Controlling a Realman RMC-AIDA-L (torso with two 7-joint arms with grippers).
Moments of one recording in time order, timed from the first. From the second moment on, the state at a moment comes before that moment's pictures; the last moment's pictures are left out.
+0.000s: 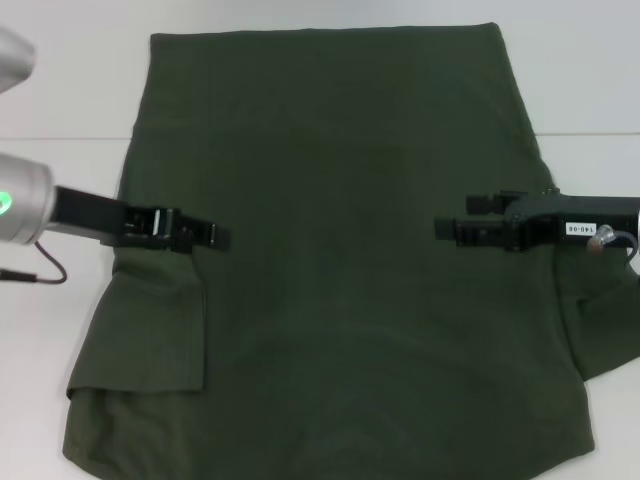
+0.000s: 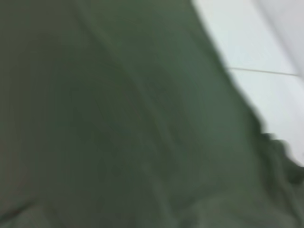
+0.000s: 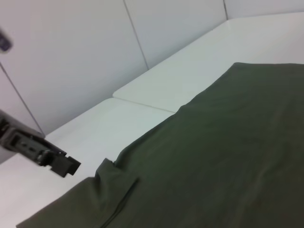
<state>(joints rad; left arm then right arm) -0.67 -2.10 0.71 1.12 2.45 1.60 -2.55 0.61 2.08 -0.80 -0.81 -2.04 -1.34 1.81</state>
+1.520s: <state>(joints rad) -0.41 -2.16 0.60 0.97 1.93 1.58 -1.79 0.61 1.89 -0.74 -0.85 -2.55 -1.38 2.35</state>
